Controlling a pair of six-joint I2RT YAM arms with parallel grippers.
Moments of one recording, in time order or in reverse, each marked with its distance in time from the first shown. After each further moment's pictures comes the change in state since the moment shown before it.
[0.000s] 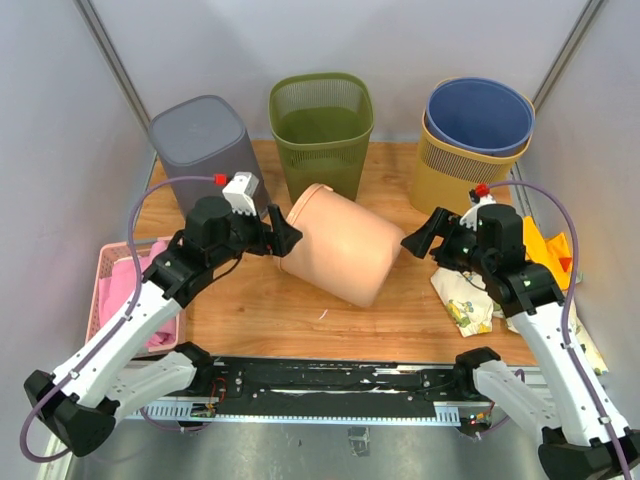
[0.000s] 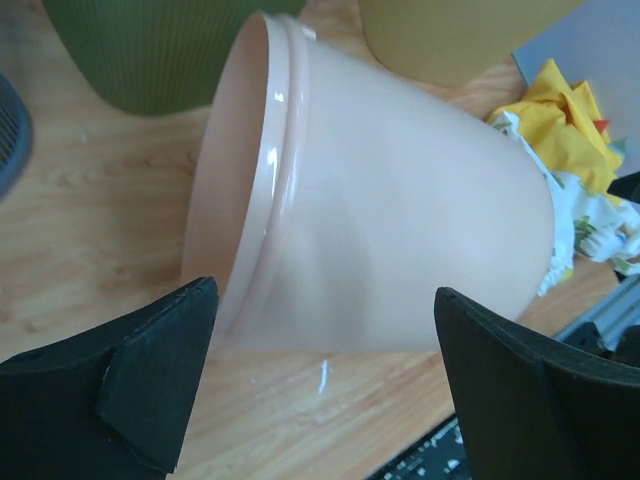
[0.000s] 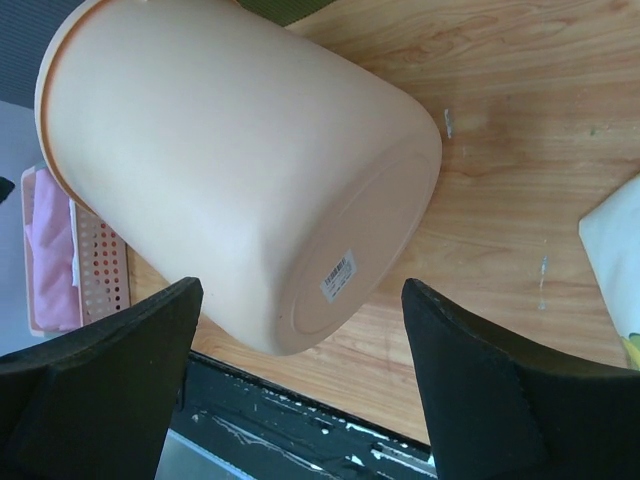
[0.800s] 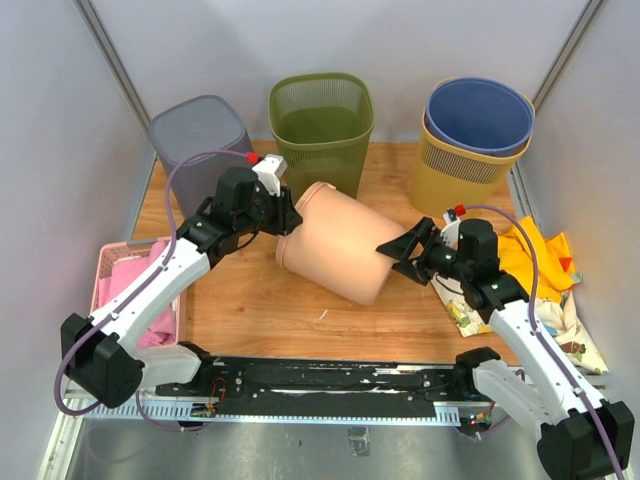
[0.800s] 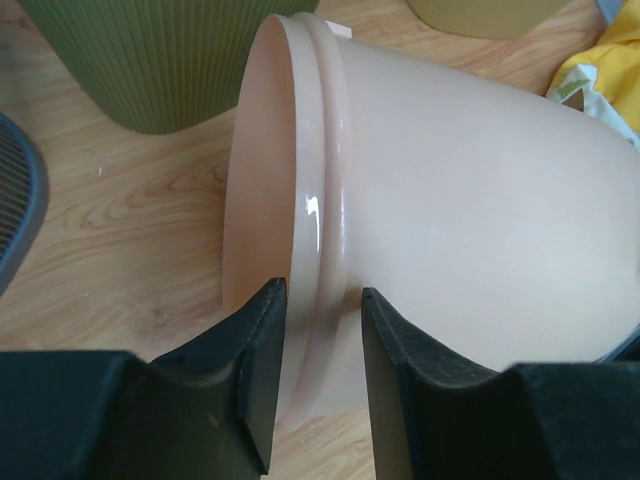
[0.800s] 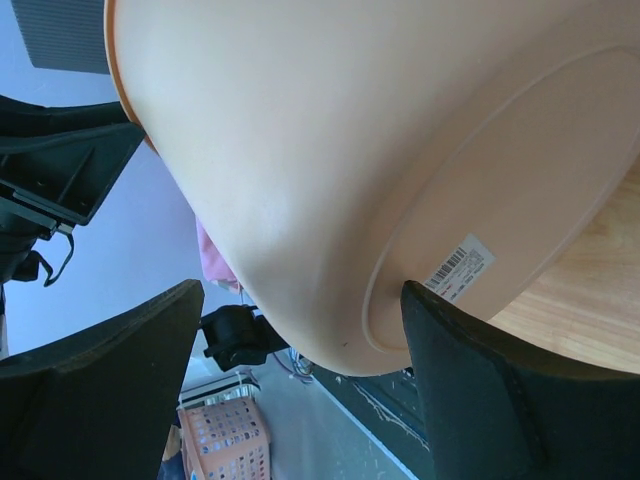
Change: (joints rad) left arm 0.048 0.309 0.158 0.014 0.076 0.205; right arm -0.006 0.017 -0.348 0.438 -0.319 0.419
